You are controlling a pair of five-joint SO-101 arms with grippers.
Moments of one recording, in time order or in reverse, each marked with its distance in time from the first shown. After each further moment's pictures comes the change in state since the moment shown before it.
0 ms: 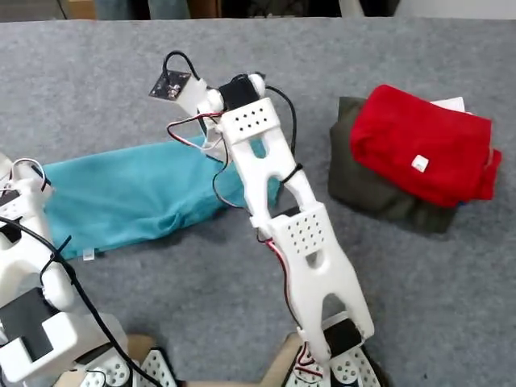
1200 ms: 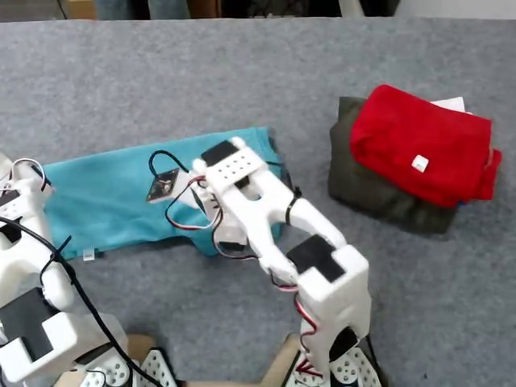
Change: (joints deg) left arm 0.0 0.0 0.0 0.0 0.0; right arm -7.9 -34.1 75.9 -18.1 6.9
